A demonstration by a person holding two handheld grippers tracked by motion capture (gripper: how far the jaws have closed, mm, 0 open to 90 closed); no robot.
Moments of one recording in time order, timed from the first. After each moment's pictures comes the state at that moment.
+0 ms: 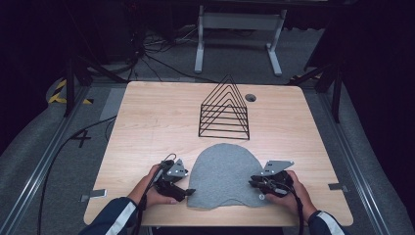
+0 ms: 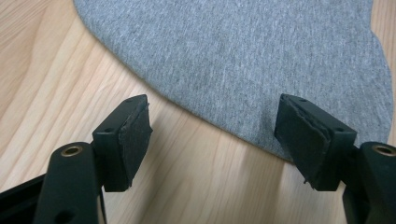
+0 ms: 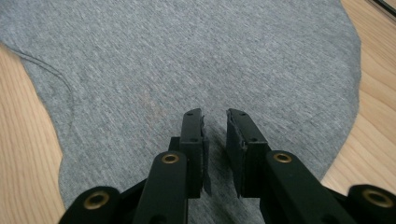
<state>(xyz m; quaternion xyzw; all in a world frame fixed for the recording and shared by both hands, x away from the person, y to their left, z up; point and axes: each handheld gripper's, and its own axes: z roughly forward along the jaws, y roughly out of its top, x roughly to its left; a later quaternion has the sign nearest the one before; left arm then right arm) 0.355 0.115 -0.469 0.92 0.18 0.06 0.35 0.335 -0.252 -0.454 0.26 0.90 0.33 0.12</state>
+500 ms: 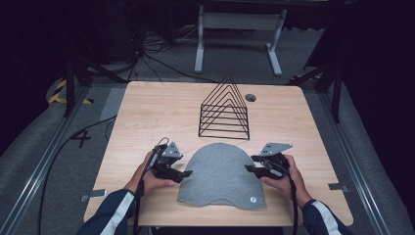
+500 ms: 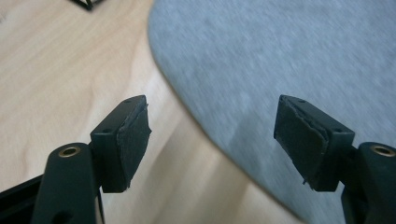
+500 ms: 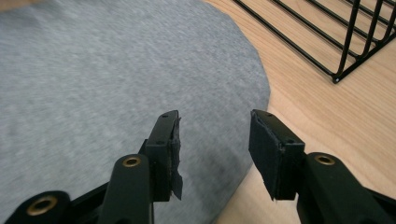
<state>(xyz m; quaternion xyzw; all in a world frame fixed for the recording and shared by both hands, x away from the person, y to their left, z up) 0.402 0.112 -0.456 0.89 0.24 0.07 0.38 0.378 -0.245 -0.436 0.31 0.87 0.34 0.16</state>
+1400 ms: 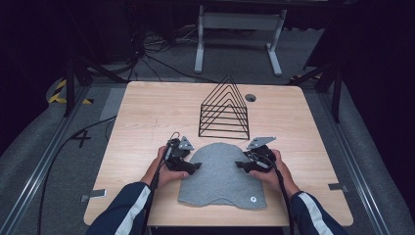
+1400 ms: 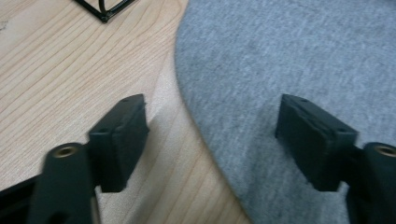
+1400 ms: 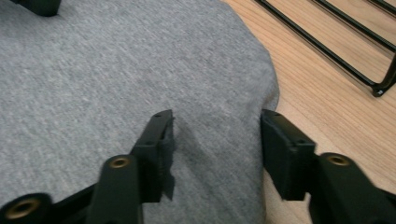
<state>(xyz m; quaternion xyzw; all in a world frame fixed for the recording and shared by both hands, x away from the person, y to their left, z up) 0.418 0.083 -0.466 0.89 0.27 0.09 0.35 0.408 -0.222 -0.455 0.33 0.88 0.33 0.12</state>
